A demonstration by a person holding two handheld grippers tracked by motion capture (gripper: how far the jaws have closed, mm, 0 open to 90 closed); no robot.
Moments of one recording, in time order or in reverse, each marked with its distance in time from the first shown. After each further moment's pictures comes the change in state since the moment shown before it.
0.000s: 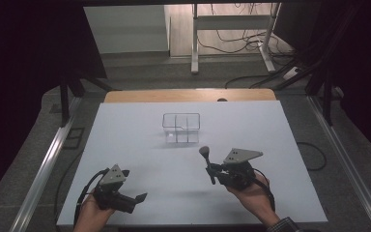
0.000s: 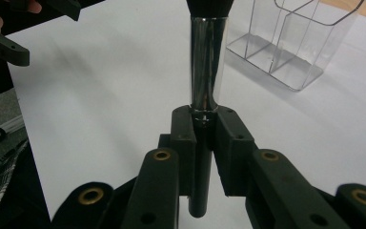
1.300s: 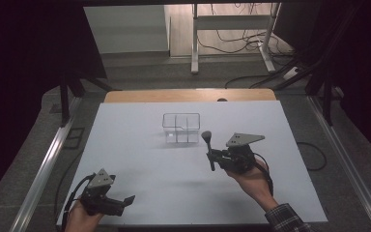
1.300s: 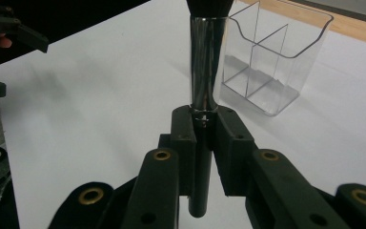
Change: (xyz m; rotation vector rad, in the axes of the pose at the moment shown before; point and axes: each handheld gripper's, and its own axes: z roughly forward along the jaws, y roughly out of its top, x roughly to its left) left arm 0.009 -0.023 -0.017 0.044 0.073 -0.102; right arm -0.032 0.024 0.006 -0.037 0.003 0.046
